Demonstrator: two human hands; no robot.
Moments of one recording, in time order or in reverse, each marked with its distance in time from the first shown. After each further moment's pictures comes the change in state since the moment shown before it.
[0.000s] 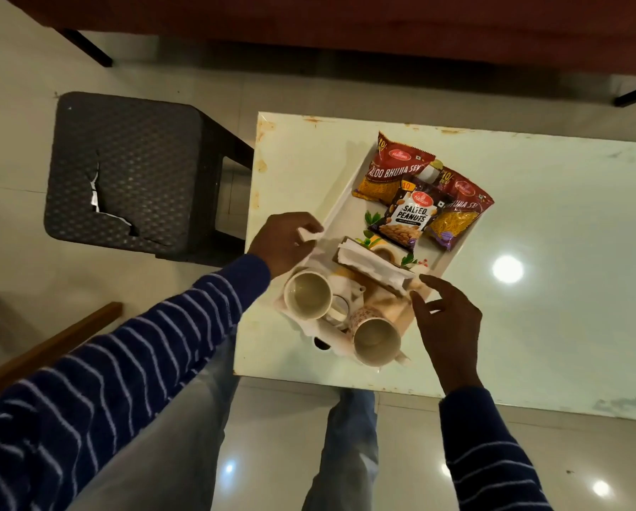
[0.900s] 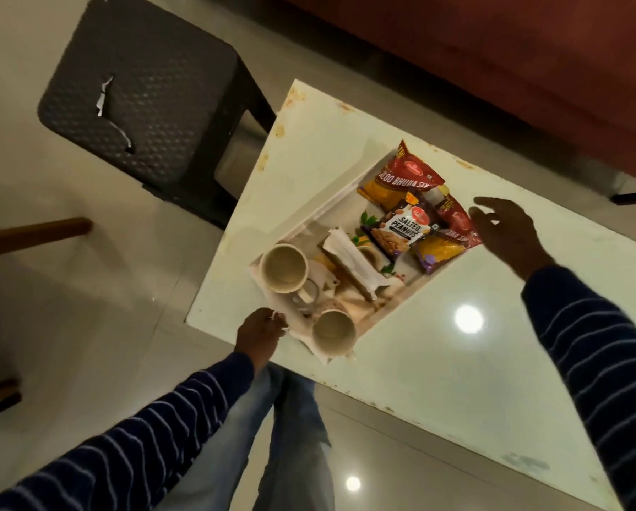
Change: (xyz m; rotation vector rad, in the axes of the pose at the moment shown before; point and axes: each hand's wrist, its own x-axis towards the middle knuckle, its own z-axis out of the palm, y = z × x) left_hand -0.144 -0.012 0.165 -0.859 0.282 -0.843; right_hand 0.215 -0.040 -0.076 -0.353 -0.323 -0.284
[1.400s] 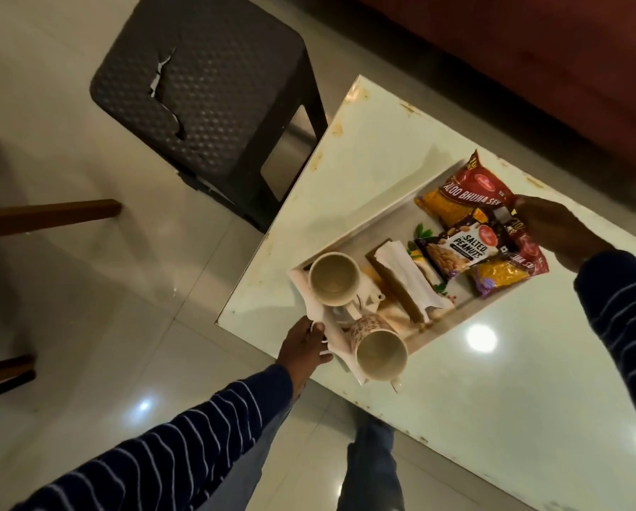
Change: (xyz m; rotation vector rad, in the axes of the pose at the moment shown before) left_hand 0.004 -0.010 0.005 -0.297 -0.169 -0.045; right_hand 0.045 -0.044 0.023 0.286 -0.304 0.143
